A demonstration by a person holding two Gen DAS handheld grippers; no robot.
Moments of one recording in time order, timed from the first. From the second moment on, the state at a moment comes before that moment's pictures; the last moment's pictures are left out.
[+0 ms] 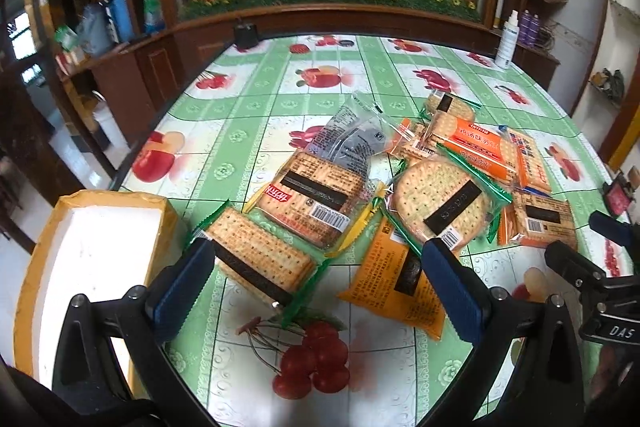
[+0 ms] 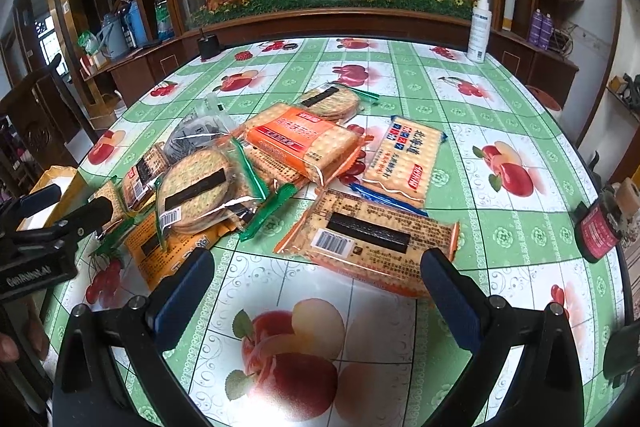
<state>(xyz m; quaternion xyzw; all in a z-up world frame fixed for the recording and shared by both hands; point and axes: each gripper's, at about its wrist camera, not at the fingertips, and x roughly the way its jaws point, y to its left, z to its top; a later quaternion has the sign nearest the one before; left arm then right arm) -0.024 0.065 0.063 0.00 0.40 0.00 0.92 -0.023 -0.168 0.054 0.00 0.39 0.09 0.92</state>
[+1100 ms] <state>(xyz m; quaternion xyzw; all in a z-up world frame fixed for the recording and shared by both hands) 0.083 0.074 0.022 0.11 0.54 -0.17 0.82 0.003 -0.136 0.049 0.02 0.42 0.12 0.90</state>
